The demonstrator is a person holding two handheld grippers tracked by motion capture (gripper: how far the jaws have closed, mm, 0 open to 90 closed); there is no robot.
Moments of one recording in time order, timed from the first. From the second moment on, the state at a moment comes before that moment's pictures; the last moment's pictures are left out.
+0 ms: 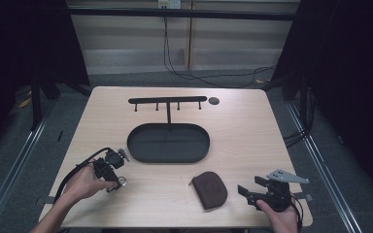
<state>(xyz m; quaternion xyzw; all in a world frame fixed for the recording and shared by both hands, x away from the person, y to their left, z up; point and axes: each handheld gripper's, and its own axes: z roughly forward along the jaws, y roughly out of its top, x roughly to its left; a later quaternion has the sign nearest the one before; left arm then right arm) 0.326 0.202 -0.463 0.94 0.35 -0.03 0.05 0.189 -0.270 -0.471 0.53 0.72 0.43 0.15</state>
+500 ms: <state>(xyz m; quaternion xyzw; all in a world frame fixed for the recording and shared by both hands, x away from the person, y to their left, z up) 0.328 0.206 -0.444 0.93 0.35 -0.03 0.05 0.189 -0.271 -0.471 0.53 0.71 0.42 0.15</state>
